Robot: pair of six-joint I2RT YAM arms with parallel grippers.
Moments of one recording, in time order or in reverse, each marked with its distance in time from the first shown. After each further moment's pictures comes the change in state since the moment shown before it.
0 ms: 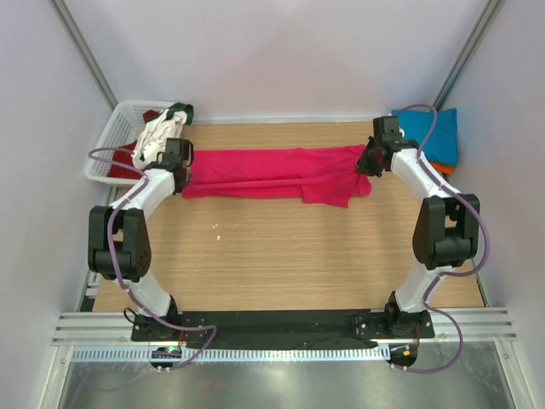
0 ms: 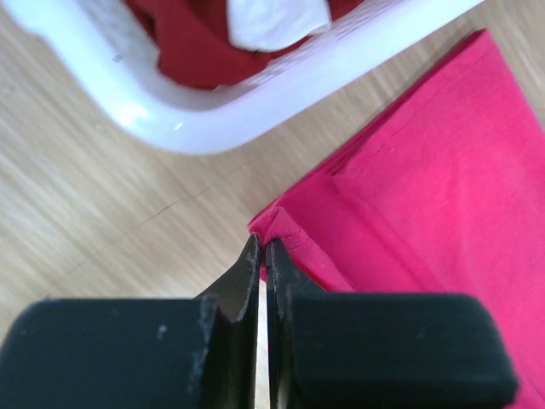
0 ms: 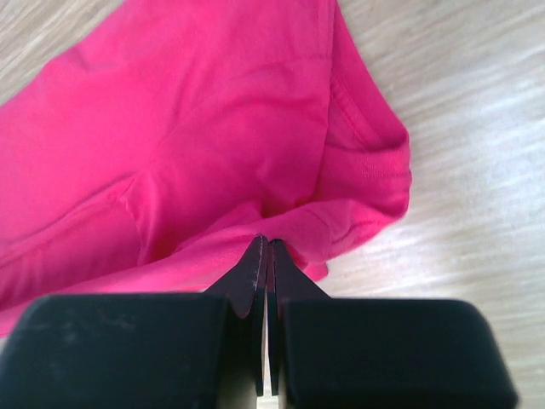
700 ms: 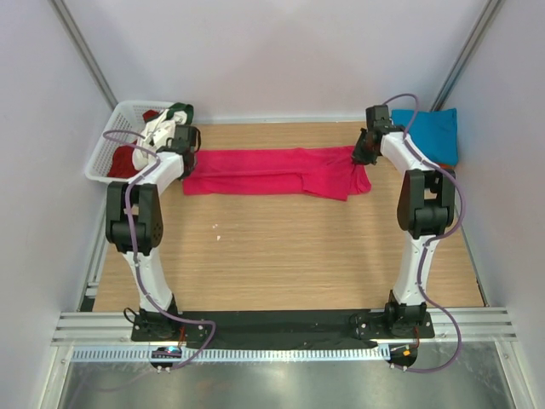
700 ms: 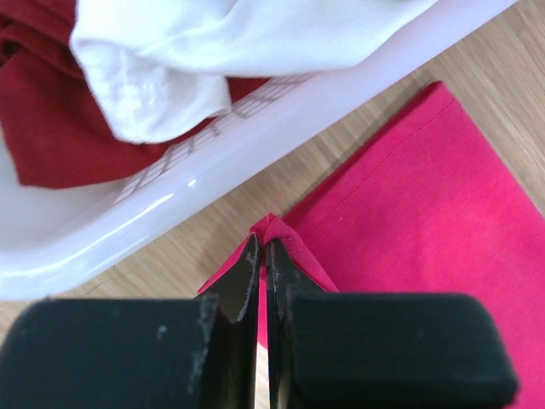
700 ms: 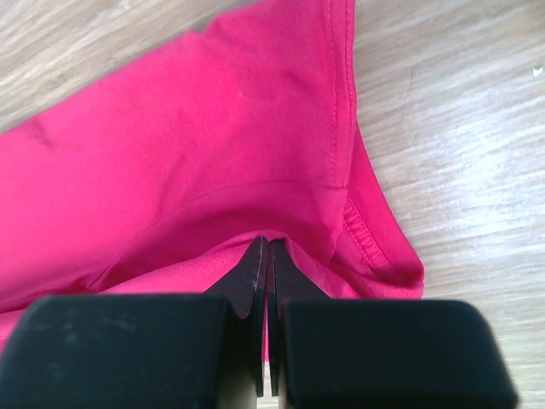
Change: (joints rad) left arm 0.000 0.264 0.254 0.008 -0.037 0.060; right arm -0.021 0.344 0.322 -0.033 -0.010 -0.113
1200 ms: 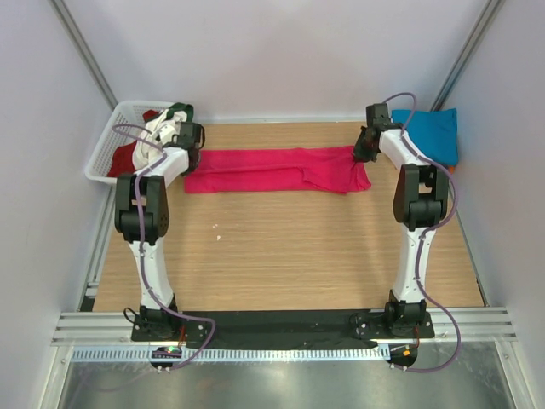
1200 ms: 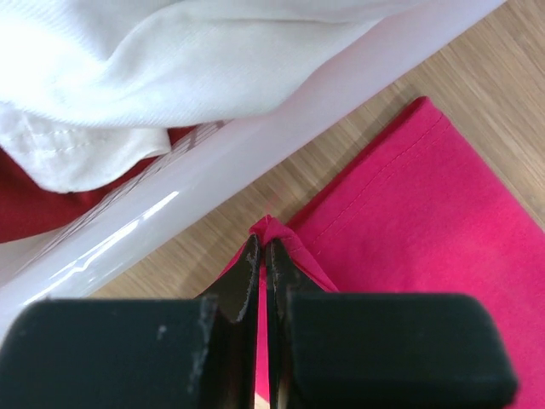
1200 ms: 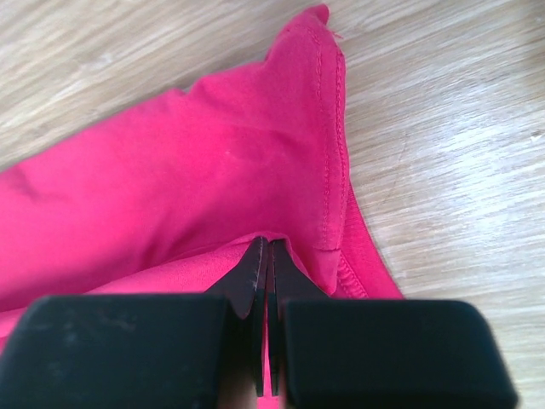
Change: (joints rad) left arm -0.005 0.130 0.117 0.007 -0.013 0.049; right arm -0.019 0.116 0.130 -0.011 0.003 -0.019
